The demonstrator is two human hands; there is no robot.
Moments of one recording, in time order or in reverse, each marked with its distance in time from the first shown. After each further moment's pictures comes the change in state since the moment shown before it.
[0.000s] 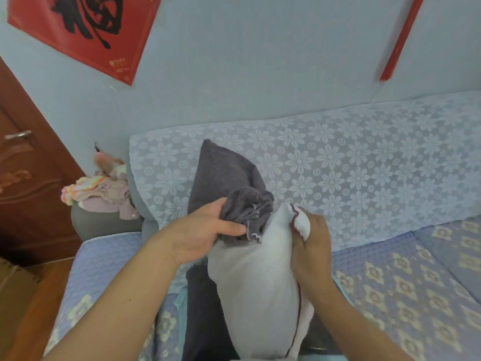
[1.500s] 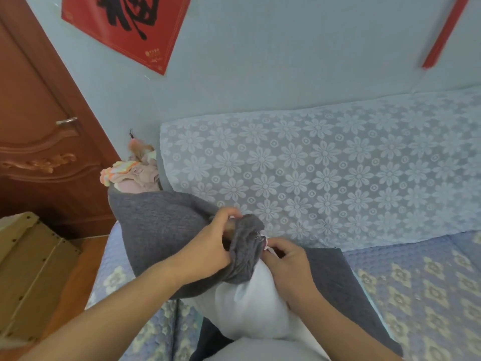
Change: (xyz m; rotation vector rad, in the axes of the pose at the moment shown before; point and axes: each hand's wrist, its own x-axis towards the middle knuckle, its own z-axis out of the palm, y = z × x) left_hand -0.056 -0.061 -0.007 0.870 0.282 0.162; right_hand -0.059 -0.021 0.033 0.324 -0.449 0.389
